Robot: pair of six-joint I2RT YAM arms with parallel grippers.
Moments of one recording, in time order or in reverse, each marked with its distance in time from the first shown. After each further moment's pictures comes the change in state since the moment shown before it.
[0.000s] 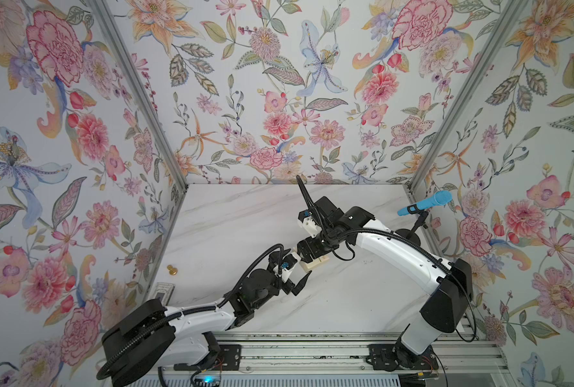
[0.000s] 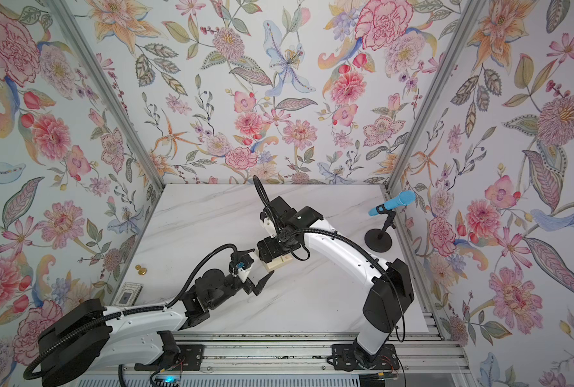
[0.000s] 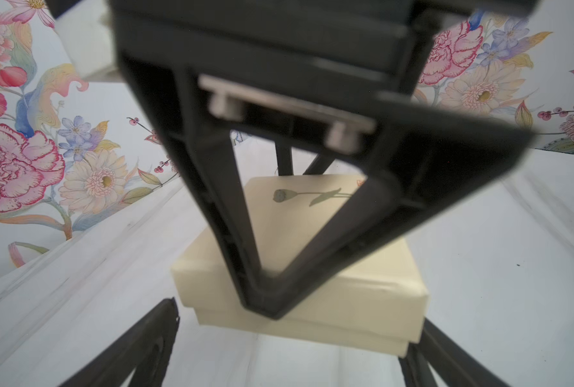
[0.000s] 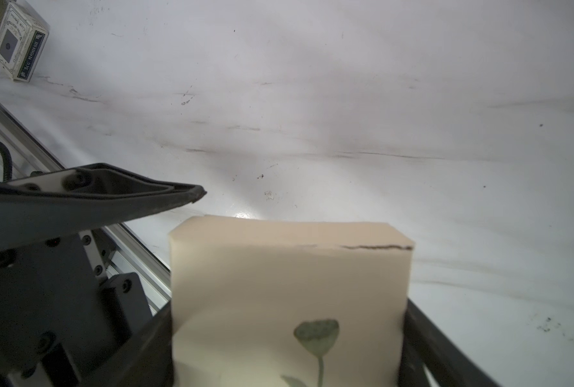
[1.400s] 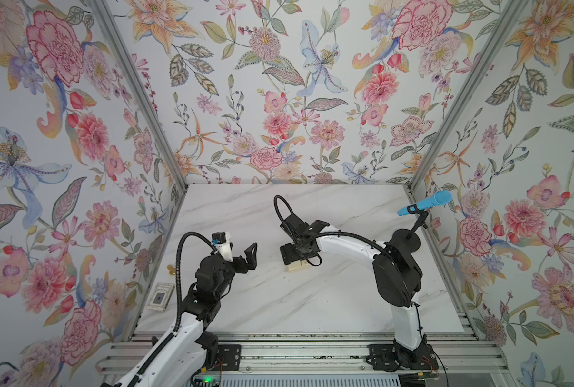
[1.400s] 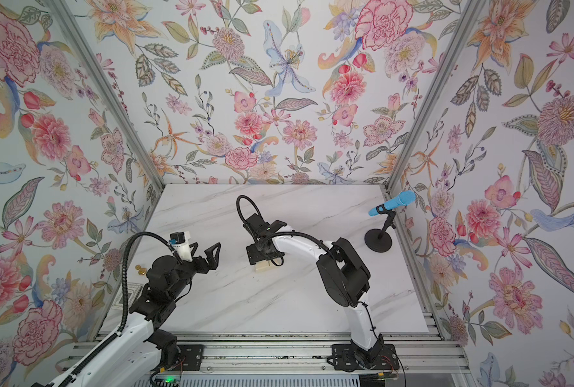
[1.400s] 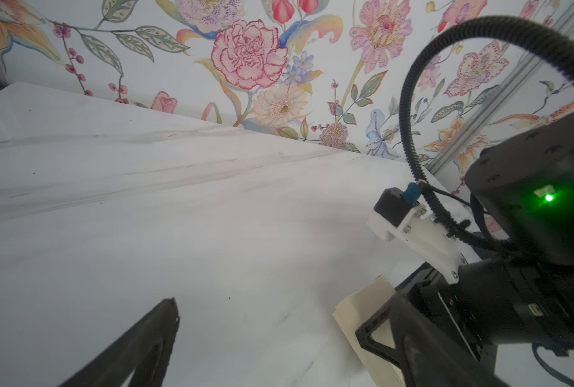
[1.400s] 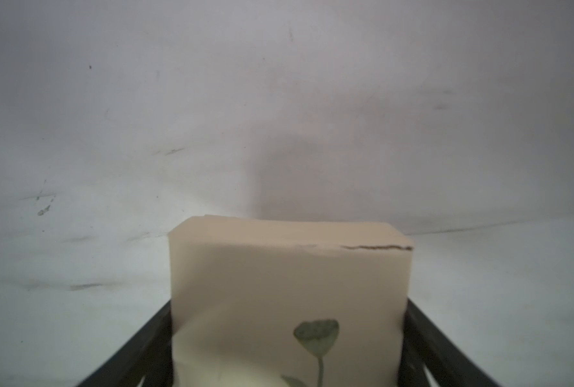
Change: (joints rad) left arm 0.568 -0.489 -0.063 -0.488 0.137 -0.484; right arm 0.047 0.334 0.001 0.270 0.183 0.216
